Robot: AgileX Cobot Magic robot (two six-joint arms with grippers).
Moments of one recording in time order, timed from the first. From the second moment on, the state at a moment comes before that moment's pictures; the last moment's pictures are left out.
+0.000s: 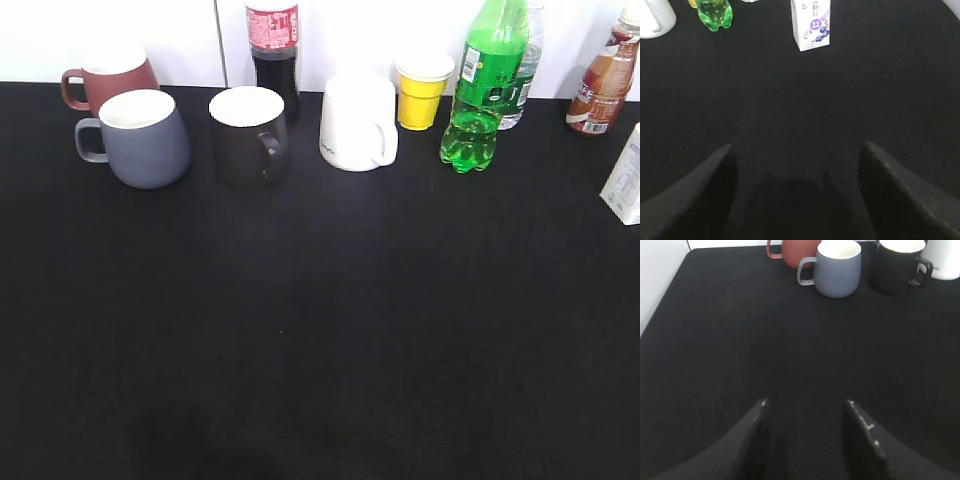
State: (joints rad) left arm -0.04 -0.01 -0.52 -0.06 1.06 0.03; right arm -0.03 -0.01 -0.51 0.01 1.04 0.08
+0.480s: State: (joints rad) left arm -0.04 -0.01 -0.52 -0.06 1.06 0.03; right arm -0.03 -0.01 -0.51 0.01 1.04 0.08
